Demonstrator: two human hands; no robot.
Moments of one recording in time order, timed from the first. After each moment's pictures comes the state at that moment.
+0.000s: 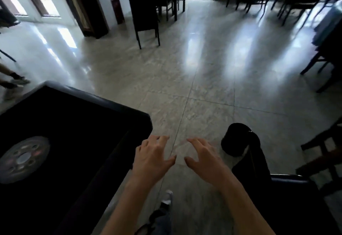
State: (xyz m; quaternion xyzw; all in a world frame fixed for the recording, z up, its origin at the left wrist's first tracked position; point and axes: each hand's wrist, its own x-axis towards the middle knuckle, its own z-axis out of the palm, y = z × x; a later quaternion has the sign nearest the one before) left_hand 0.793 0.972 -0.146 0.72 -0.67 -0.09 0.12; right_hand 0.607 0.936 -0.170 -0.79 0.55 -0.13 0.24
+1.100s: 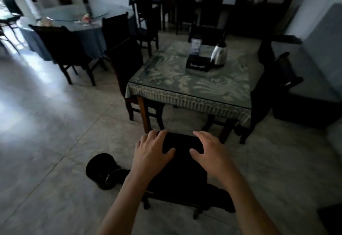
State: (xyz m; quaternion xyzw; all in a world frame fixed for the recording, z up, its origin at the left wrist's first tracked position) left_hand 0.456 0.864 -0.129 0.05 -0.98 -0.19 0.05; right_hand 0.416 1.066 -0.122 -0.16 0.96 -0.23 0.04
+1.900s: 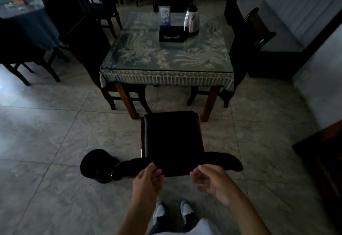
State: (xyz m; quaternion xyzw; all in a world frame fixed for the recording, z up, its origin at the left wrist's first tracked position) left_hand 0.538 0.833 -0.223 0.43 -0.46 -0.77 -0.13; right_hand 0.536 1.054 -0.240 0.26 0.55 -0.74 0.28
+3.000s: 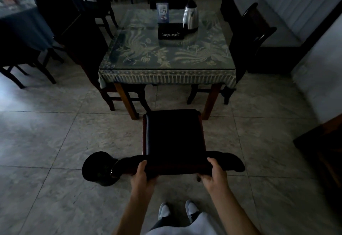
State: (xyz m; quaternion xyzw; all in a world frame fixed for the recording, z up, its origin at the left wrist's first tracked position) left_hand 0.495 0.788 -0.270 0.47 -0.37 -0.80 -0.07; right_hand 0.500 1.002 -0.287 0.51 0.25 -0.82 0.03
